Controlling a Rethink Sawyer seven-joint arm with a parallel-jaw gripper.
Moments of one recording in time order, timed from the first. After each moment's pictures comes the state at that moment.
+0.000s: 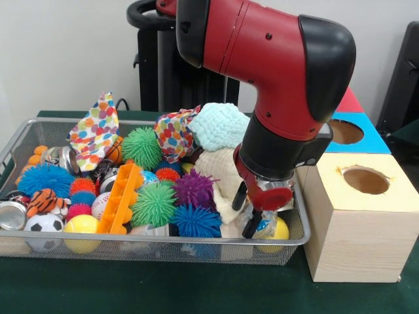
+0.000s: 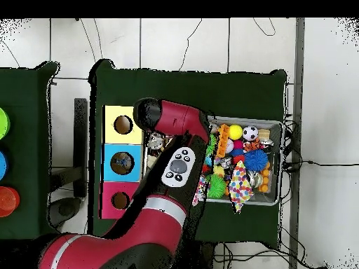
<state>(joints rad) 0.12 -0.14 -0.48 1.09 0.35 0.80 2.82</state>
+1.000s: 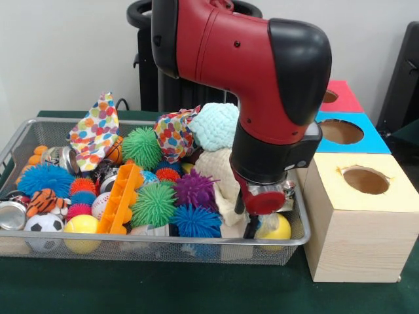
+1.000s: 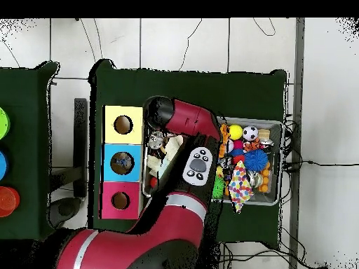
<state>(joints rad) 0.04 -0.18 -0.37 1.11 0.35 0.81 2.82</state>
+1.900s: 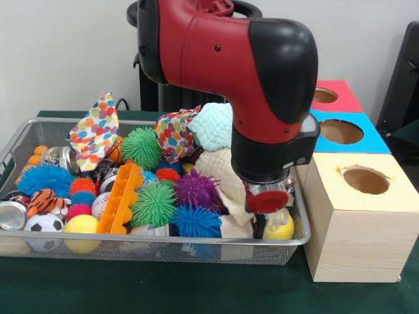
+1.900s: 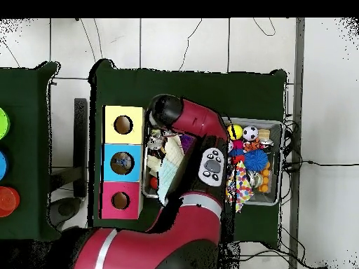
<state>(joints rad) -0.03 -0.23 -0.26 1.16 0.36 0.83 2.82</state>
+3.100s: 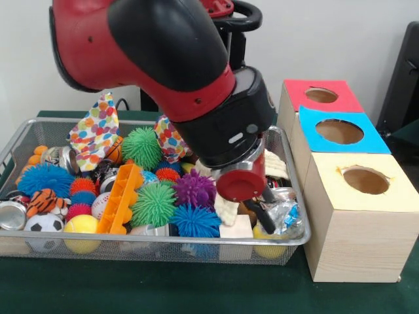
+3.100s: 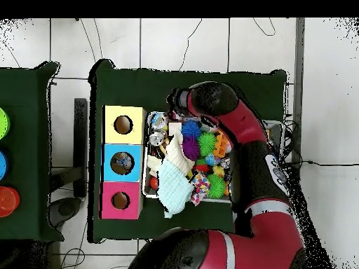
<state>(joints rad) -0.37 -0.36 0.16 1.28 0.44 0.87 2.81</state>
